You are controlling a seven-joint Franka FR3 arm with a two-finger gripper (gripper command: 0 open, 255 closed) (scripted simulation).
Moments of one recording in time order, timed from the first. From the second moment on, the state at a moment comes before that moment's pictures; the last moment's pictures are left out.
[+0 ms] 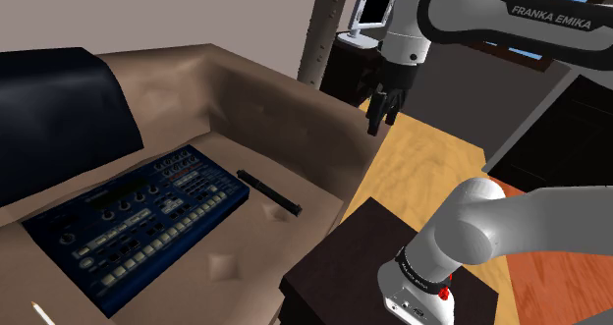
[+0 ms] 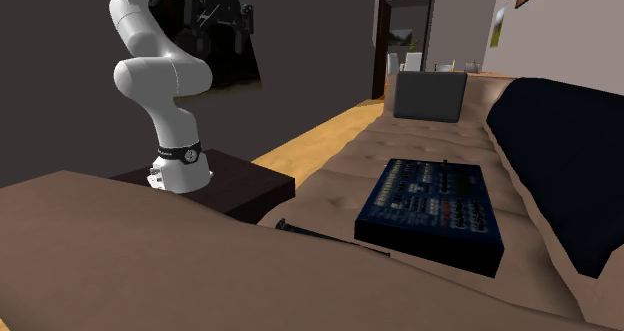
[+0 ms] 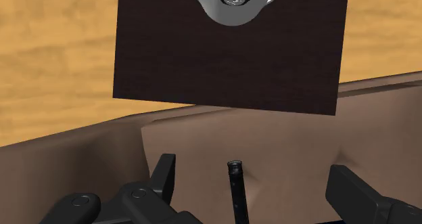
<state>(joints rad) -0.01 -0.80 0.04 -2.42 -0.01 1.47 0.01</state>
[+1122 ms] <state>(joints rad) 0.02 -0.45 0.04 -2.63 0.02 2.10 -0.04</state>
